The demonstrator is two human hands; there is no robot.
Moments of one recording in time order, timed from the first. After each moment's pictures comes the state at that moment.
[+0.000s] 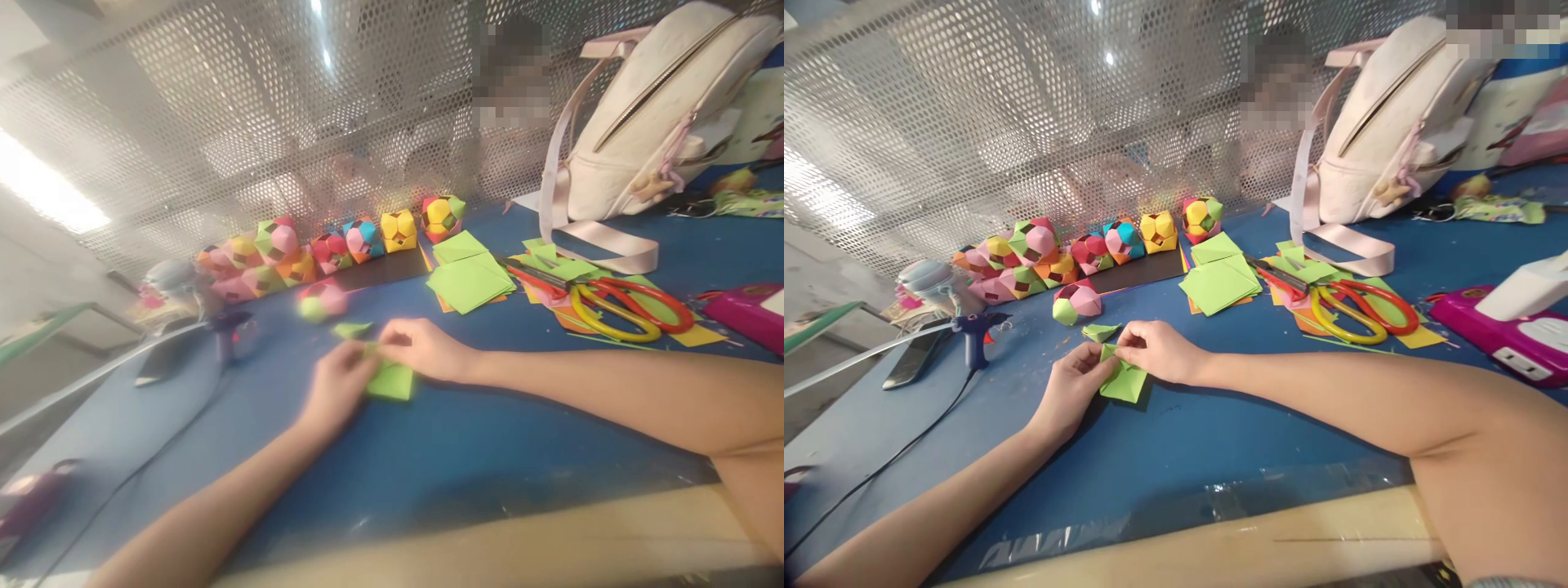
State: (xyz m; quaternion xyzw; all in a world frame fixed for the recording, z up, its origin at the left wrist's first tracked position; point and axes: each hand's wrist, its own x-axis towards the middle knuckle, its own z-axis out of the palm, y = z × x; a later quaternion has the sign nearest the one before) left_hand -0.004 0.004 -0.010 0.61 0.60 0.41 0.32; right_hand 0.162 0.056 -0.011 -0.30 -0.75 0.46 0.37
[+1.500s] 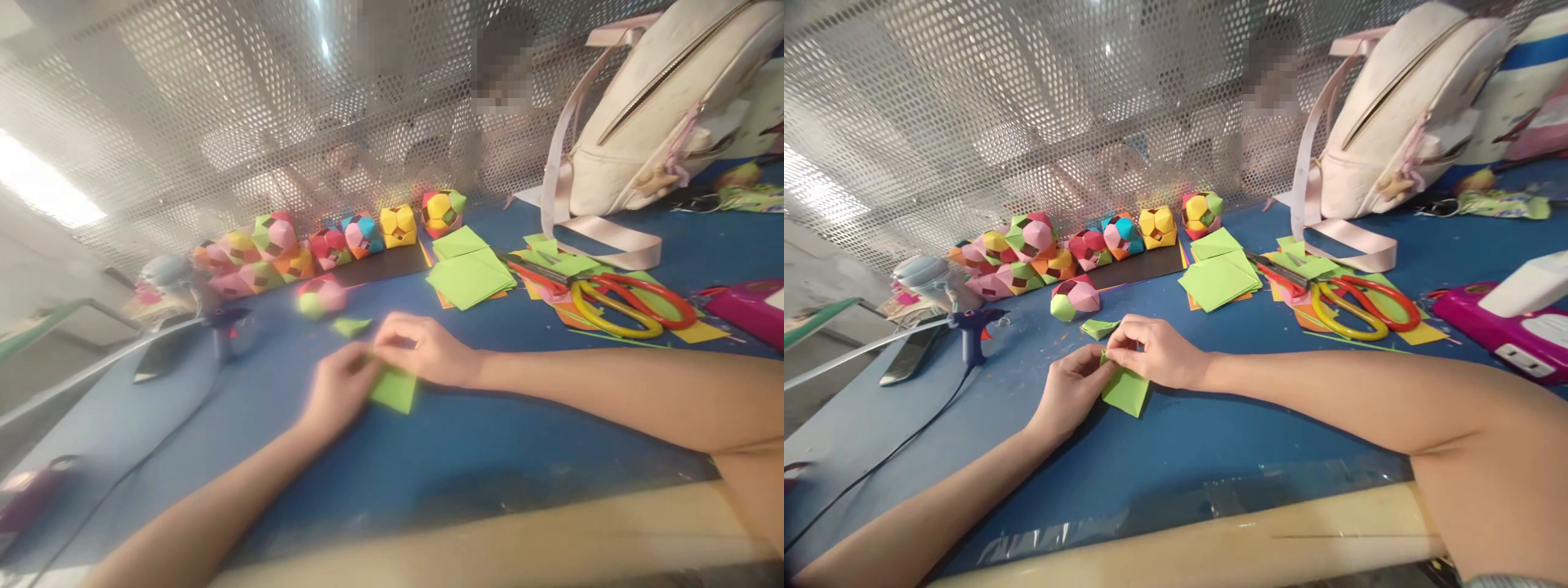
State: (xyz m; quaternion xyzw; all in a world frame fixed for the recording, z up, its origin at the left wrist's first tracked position) left_hand 0.002 -0.003 -0.007 0.67 0.59 0.37 0.26; right_hand 0.165 0.050 -0.014 -0.20 -0.80 0.33 0.46
